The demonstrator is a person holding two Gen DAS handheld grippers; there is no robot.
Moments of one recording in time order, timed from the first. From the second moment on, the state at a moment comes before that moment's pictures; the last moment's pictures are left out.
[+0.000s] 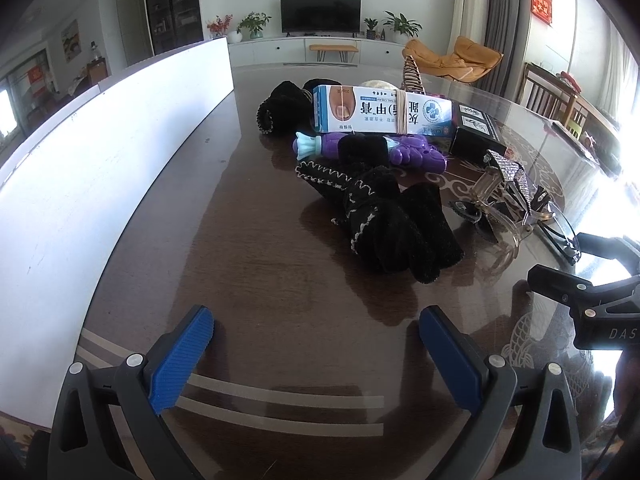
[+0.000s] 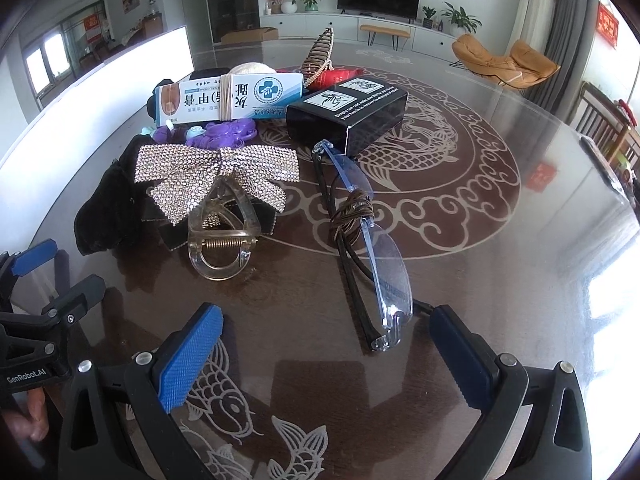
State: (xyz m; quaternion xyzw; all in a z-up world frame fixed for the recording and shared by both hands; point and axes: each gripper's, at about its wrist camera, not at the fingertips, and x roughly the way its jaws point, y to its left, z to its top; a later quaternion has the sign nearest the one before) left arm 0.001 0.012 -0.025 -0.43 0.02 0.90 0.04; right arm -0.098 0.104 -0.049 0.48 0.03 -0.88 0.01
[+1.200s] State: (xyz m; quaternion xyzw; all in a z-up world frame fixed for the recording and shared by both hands) left arm -0.052 -0.008 -0.016 -0.46 0.02 0.89 0.04; right arm -0.109 0.117 -0.053 0.45 0.04 -0.89 0.06
